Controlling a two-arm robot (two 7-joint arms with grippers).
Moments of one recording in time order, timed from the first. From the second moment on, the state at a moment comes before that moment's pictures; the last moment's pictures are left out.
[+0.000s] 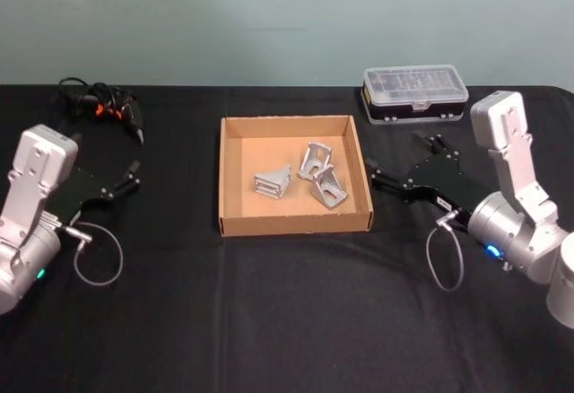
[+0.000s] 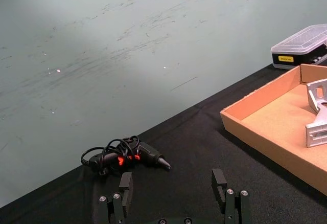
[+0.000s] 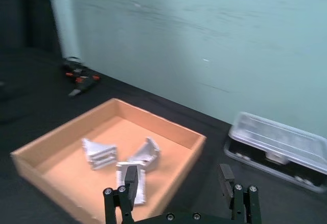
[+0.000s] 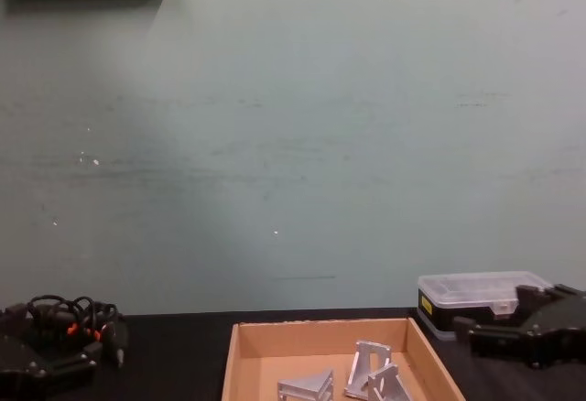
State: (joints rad) left arm -0.20 0.60 0.45 -1.41 -0.25 -0.12 0.03; right arm 0.25 0.46 -0.37 -1.44 0.31 0.04 0.26
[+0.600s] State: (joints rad) left arm -0.20 0.60 0.45 -1.41 -0.25 -0.12 0.03; right arm 0.24 0.40 -0.36 -1.45 0.23 0.10 0.14
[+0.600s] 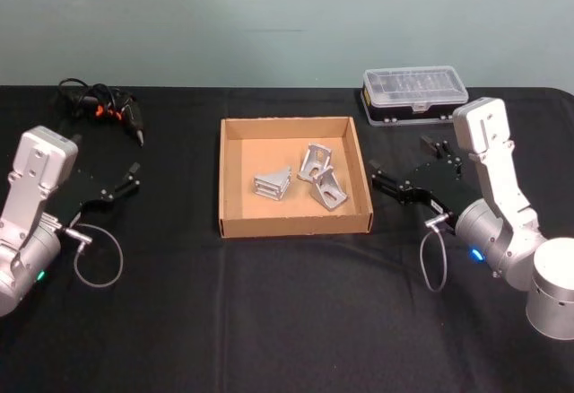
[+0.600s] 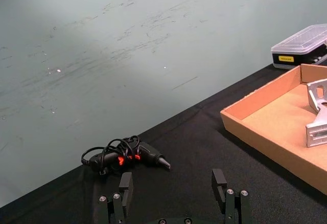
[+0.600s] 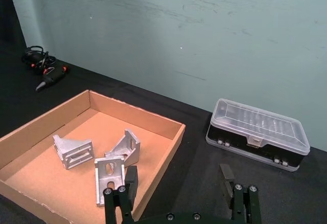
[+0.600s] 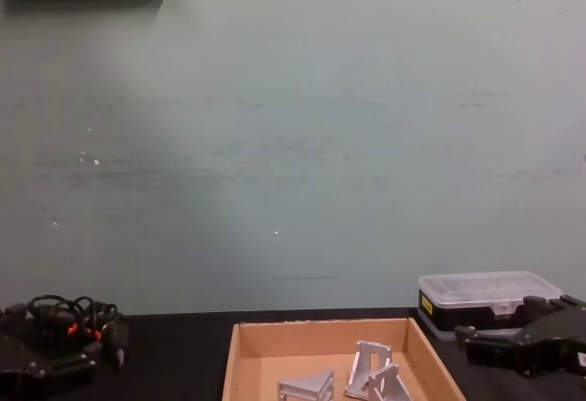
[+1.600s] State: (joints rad) left arm -0.20 0.60 0.45 -1.41 -0.25 -0.12 0.03; right arm 0.23 0.40 -0.36 -1.45 0.23 0.10 0.14
